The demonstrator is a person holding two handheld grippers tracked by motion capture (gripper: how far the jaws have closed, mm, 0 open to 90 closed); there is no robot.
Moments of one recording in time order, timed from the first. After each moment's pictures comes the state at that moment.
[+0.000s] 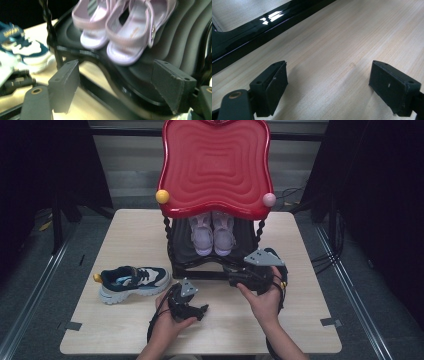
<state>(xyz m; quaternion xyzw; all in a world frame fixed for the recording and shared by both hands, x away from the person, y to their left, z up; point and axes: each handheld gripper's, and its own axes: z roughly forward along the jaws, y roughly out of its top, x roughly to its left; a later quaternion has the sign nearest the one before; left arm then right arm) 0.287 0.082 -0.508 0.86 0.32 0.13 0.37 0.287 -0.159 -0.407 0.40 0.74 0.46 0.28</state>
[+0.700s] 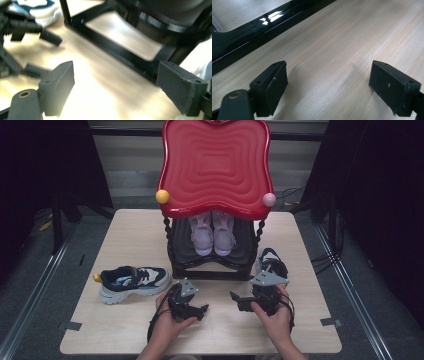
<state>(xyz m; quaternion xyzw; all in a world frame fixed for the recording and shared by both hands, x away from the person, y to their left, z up) 0.288 0.082 -0.508 0.86 0.32 0.13 0.37 0.257 -0.184 -0.457 0.41 0.78 0.42 0.21</state>
